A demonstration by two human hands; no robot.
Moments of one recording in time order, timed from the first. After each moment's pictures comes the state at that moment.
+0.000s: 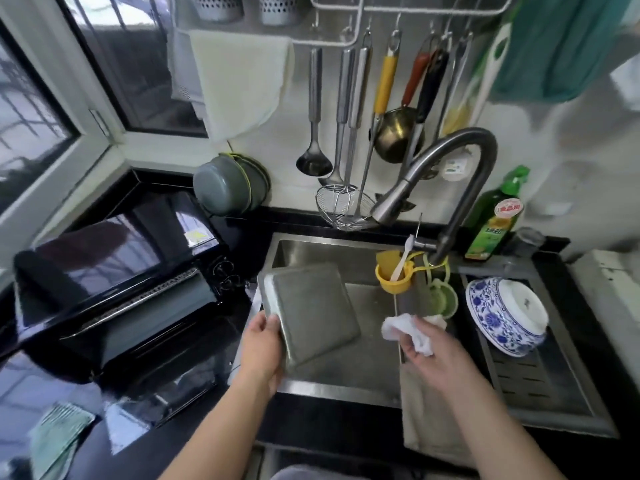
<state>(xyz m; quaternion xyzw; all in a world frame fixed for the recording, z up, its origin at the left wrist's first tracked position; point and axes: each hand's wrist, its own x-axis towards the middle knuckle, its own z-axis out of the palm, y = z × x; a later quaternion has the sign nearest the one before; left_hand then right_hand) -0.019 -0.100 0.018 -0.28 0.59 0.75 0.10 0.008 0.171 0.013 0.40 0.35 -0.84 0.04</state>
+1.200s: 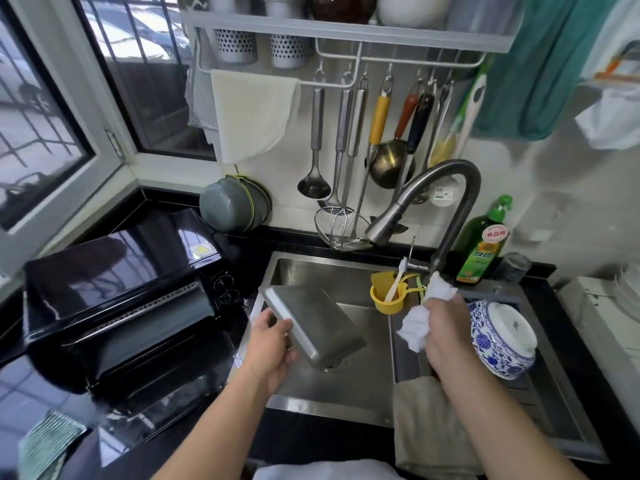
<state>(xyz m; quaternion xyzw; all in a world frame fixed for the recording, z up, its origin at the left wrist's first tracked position) -0.026 -0.094 0.037 -0.22 0.52 0.82 0.14 -0.022 0.160 0.089 0.38 0.58 -0.71 -0.12</state>
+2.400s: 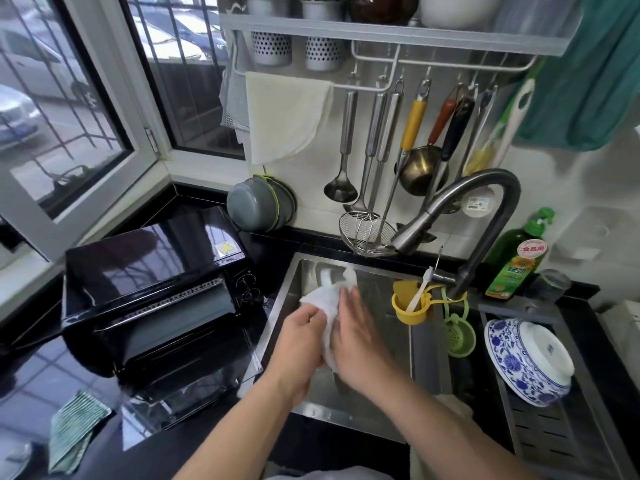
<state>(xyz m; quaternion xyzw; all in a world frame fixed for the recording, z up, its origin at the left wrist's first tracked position) -0.001 -0.078 0.108 -0.10 0.63 0.76 0.12 -0.003 0.033 0.112 -0.03 0.94 -0.31 0.11</state>
